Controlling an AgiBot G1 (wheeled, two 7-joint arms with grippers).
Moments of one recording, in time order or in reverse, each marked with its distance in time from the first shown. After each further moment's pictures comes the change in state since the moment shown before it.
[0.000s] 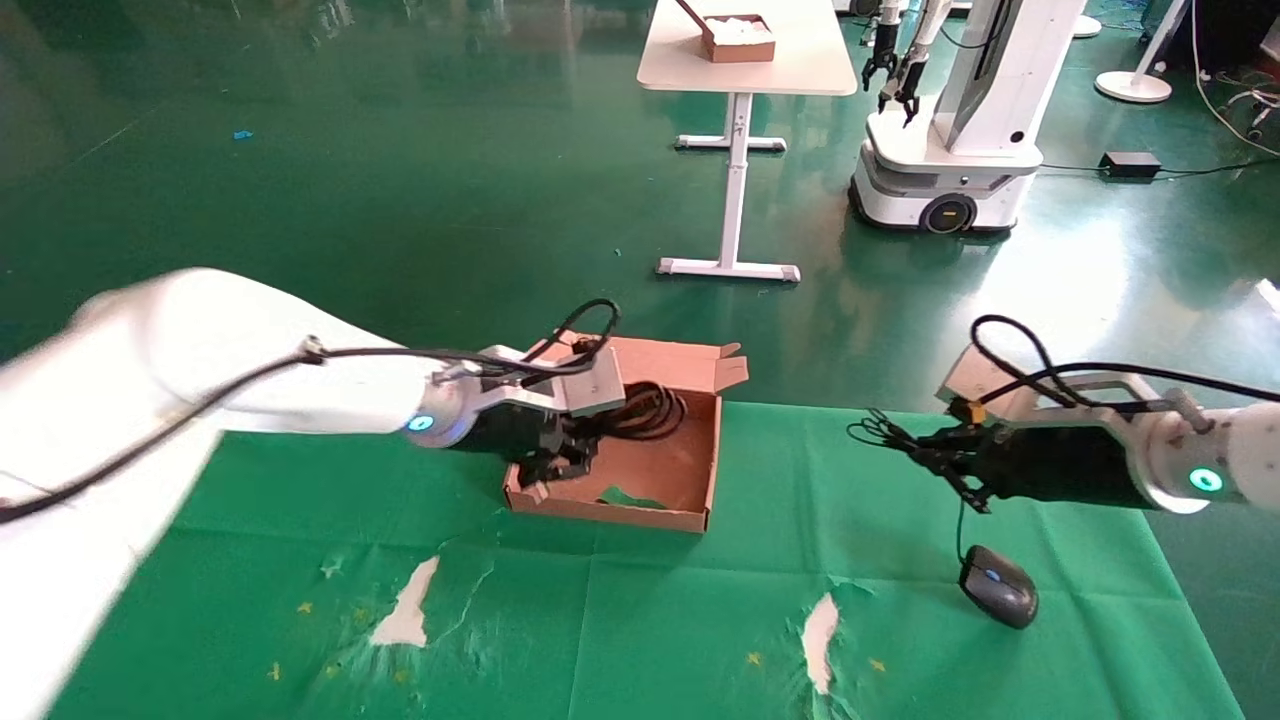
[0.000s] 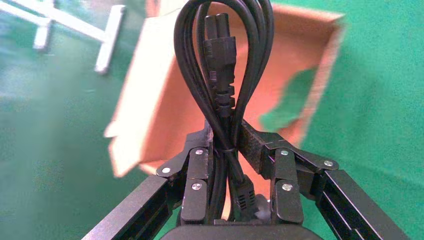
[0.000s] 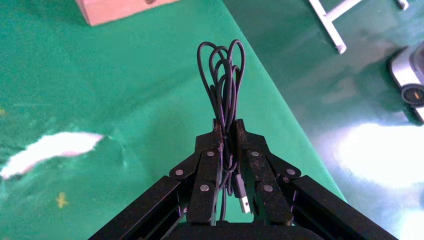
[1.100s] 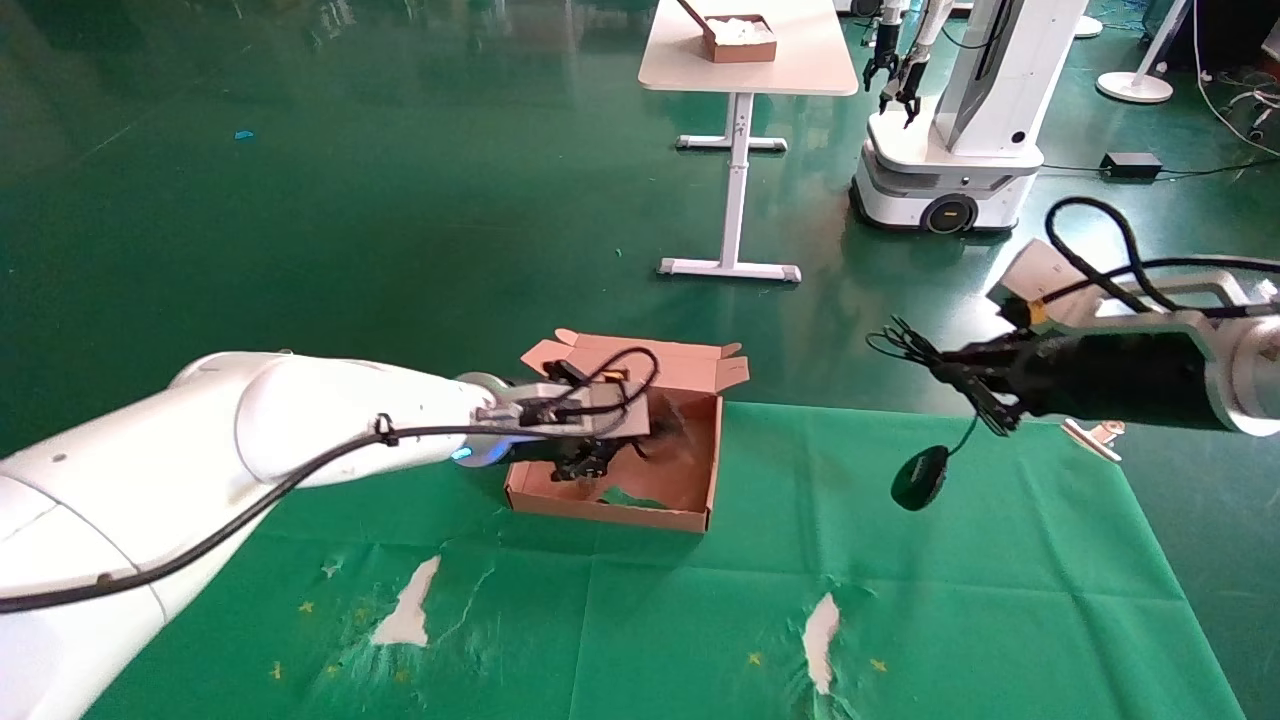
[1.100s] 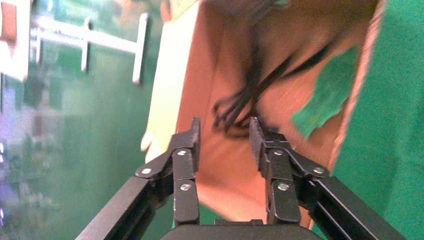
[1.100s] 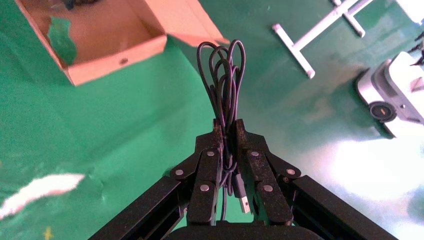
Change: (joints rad) left arm -0.025 0.034 0.446 0.057 -0.244 -0.323 0.002; right arm 0.094 0.041 0.056 0.036 0.063 -0.028 0.026
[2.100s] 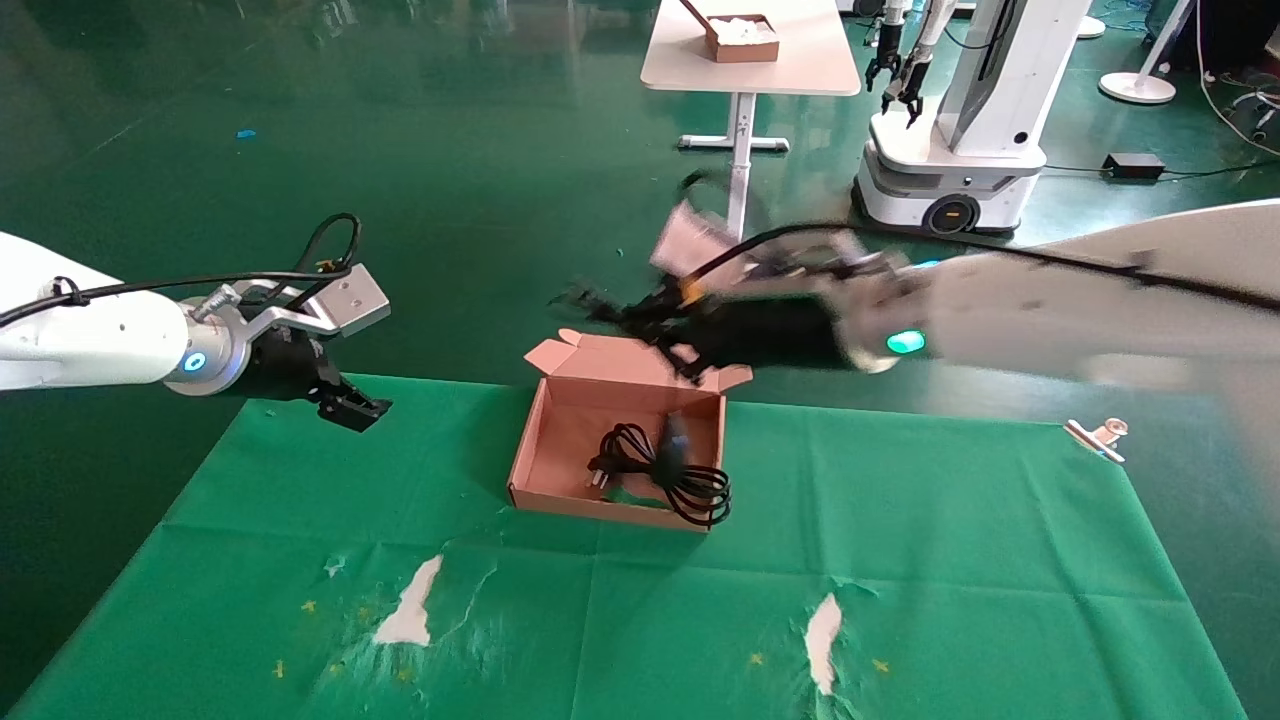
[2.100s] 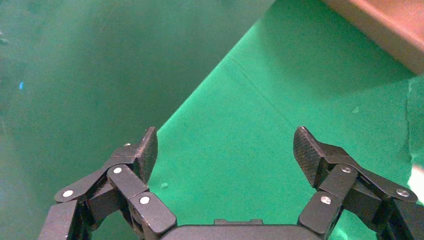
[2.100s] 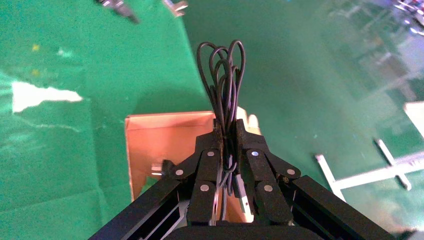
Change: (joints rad) left arm -0.164 -0.183 0.006 0.226 -0.086 0.134 -0.209; right arm 0.093 -0.427 -0.054 -0.246 0.085 0.113 -0.340
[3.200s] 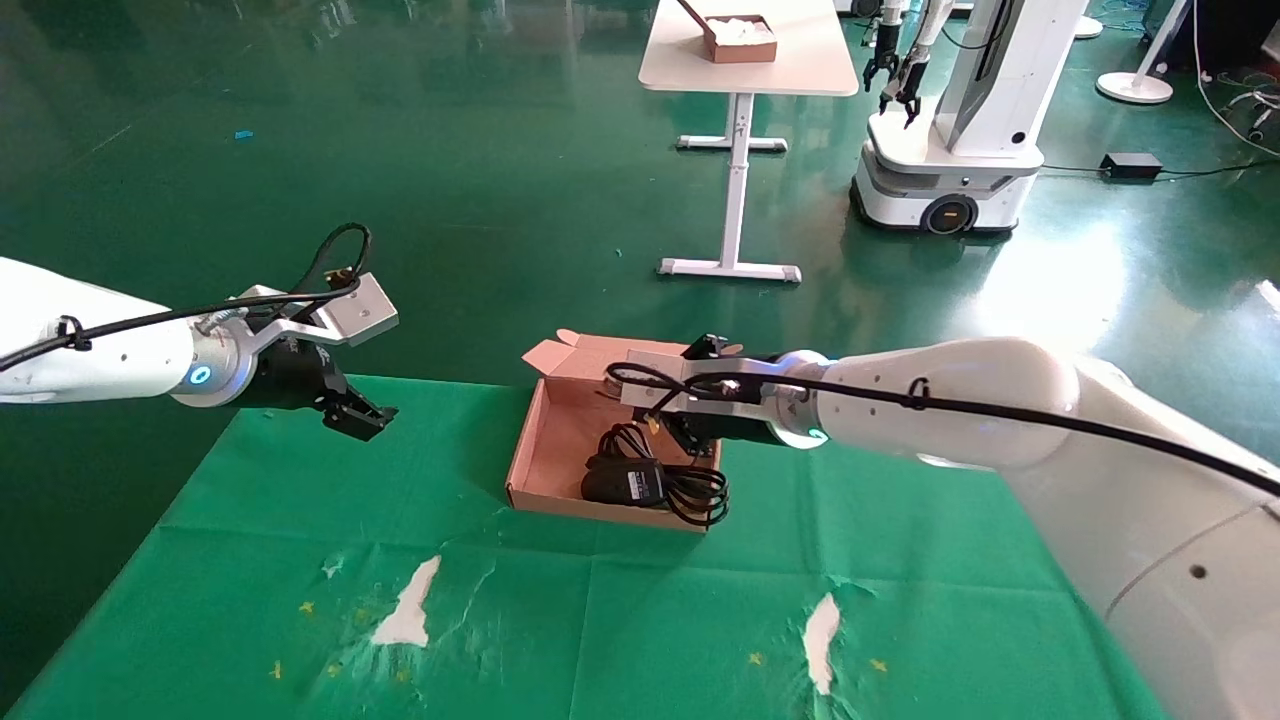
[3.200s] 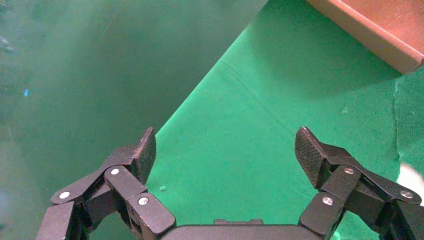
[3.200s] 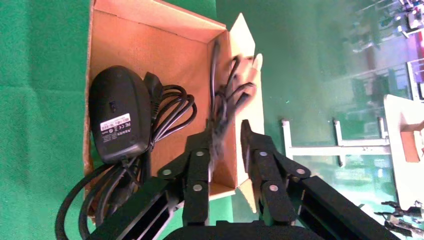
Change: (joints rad) left arm 0.022 -0.098 0.050 -0.245 0.097 0.001 -0.212; right arm -0.031 -0.135 -0.322 -0.198 -0.034 0.333 -0.204
